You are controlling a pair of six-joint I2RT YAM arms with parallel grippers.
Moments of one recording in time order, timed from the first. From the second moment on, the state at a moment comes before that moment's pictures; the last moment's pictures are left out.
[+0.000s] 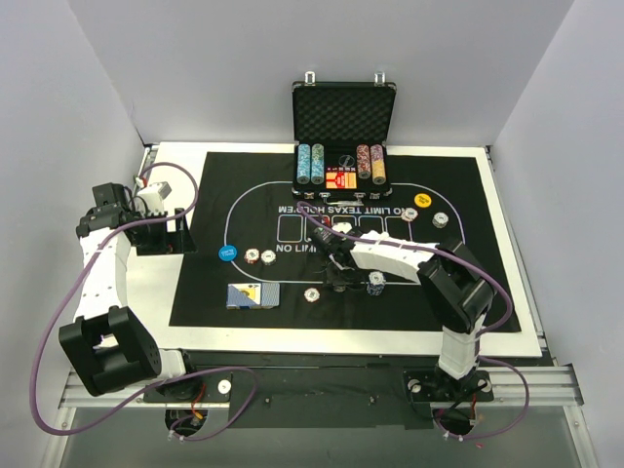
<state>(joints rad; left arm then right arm) 0.32 1.35 1.16 -0.92 0.49 0.24 0.80 1.85 1.17 -0.64 0.24 0.66</state>
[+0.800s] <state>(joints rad) 0.32 1.35 1.16 -0.92 0.49 0.24 0.77 1.75 1.28 -0.78 0.23 0.62</state>
